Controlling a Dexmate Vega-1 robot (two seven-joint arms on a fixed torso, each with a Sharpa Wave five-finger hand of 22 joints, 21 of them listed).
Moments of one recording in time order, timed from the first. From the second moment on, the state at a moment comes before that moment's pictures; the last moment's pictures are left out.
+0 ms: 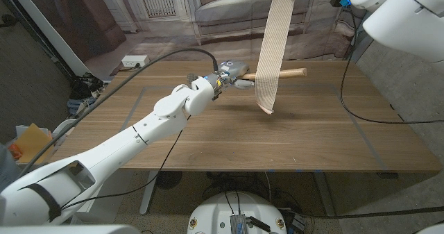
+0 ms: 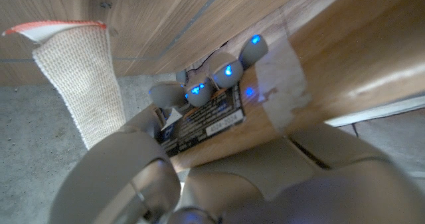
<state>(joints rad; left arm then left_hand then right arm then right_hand) 0.62 0.66 0.76 -1.96 0.77 0.15 -0.07 0.44 -0.01 0.85 0.13 0.17 1.28 -0.04 1.40 0.56 1.37 -0.12 1.38 0.81 1.40 -0.18 1.25 0.99 1.01 -0.16 1.53 0.56 -0.18 -1.03 -0.62 -2.36 -0.06 -1.09 0.10 0.93 0.14 0.20 -0.11 0.19 1.02 -0.20 0.41 0.33 0.41 -0.13 0.27 0.19 0.27 -0.04 0.20 0.20 0.30 -0.04 0.22 0.19</state>
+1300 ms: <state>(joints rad) 0.69 0.64 0.60 -2.00 0.61 0.07 0.13 0.45 -0.01 0.85 0.13 0.17 1.28 -0.04 1.41 0.57 1.37 -0.11 1.38 0.81 1.40 -0.19 1.25 0.99 1.01 -0.16 1.54 0.60 -0.89 -1.00 -0.25 -2.20 0.14 -0.64 -0.31 0.93 0.14 0.20 -0.11 0.19 1.03 -0.20 0.40 0.32 0.42 -0.12 0.27 0.19 0.27 -0.04 0.20 0.20 0.28 -0.04 0.22 0.19</state>
